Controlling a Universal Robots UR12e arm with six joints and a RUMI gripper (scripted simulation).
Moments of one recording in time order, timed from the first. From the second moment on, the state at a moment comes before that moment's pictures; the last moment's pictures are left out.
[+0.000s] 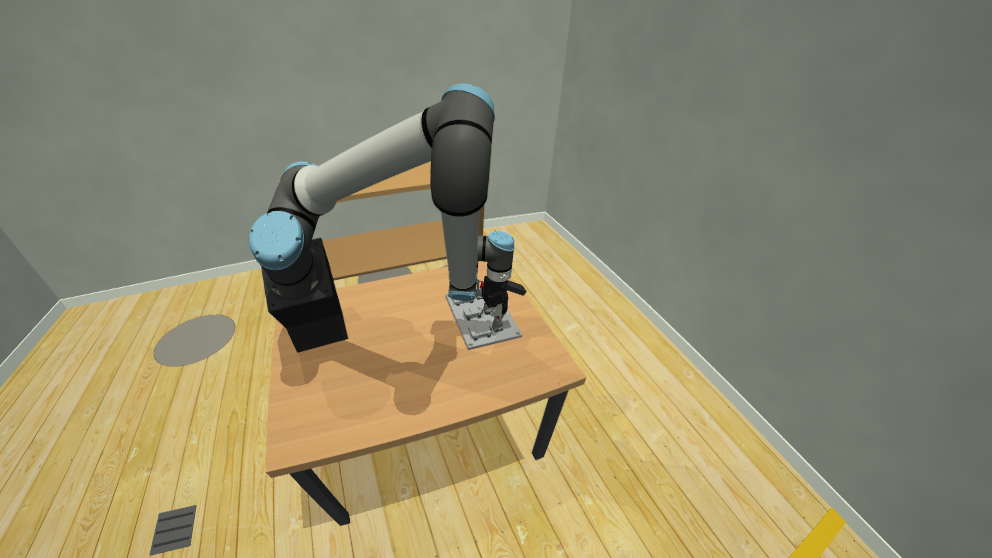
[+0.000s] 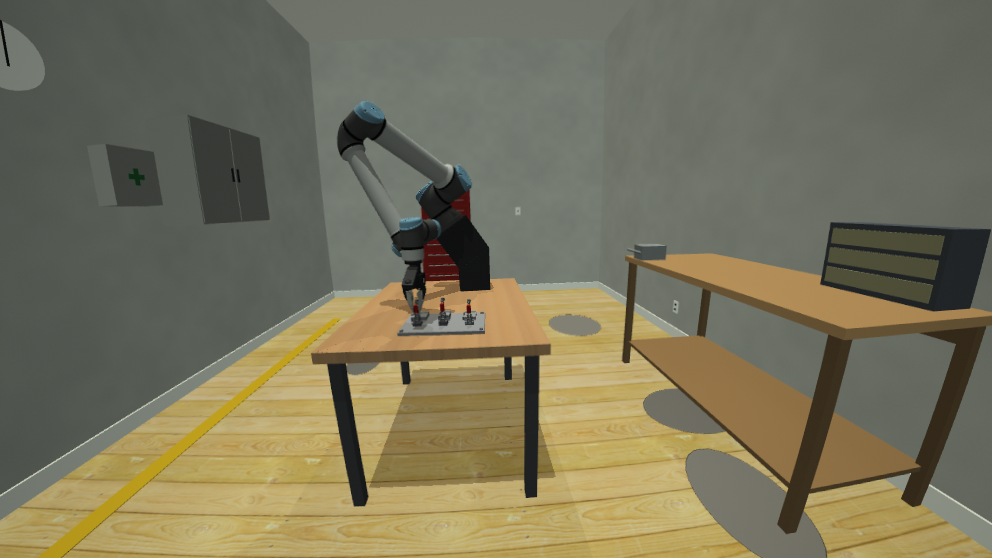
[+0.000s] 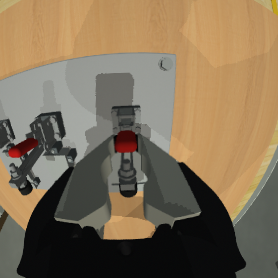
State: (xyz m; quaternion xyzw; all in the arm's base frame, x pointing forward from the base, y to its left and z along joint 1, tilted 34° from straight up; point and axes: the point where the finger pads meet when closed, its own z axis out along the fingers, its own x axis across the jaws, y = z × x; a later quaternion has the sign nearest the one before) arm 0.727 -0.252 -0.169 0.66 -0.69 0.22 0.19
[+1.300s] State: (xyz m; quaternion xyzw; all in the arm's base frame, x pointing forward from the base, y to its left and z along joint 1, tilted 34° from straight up) arm 0.727 -0.252 -0.169 0.66 -0.69 0.22 0.19
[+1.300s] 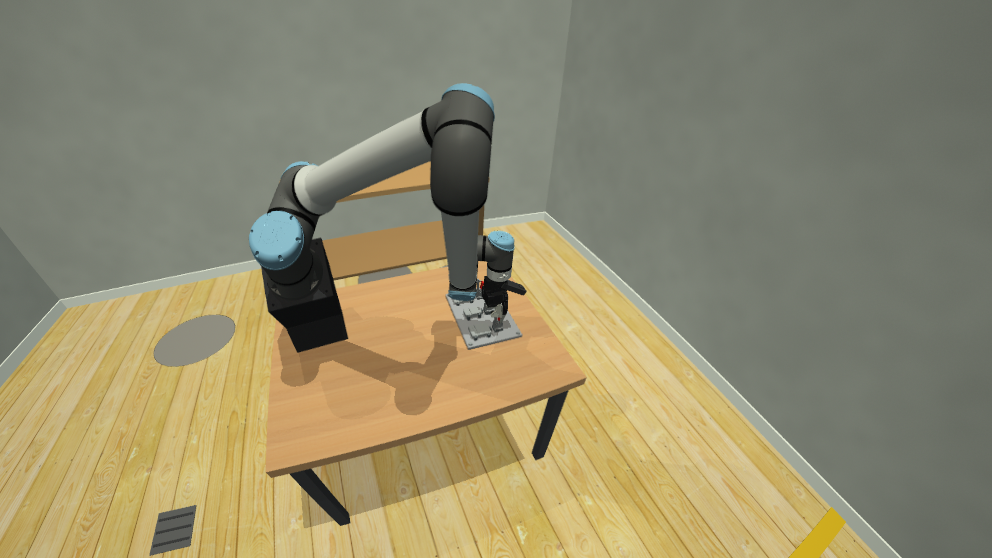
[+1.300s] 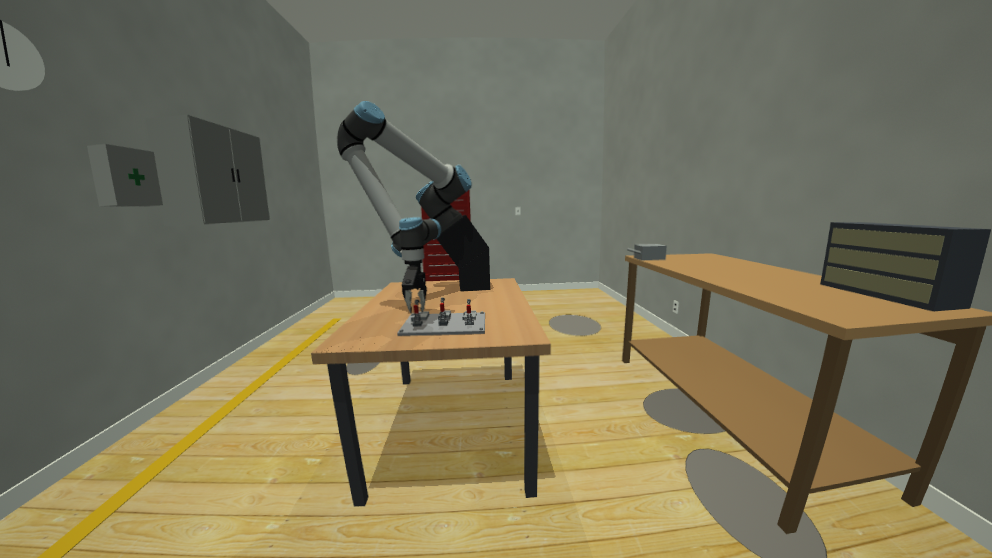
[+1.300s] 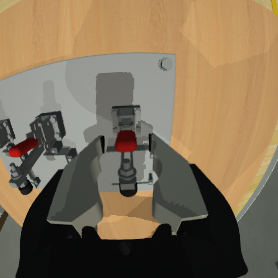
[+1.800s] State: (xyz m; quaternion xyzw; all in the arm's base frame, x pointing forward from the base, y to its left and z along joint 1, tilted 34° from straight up) arm 0.726 -0.238 -0.148 0.66 -0.69 0.22 0.19
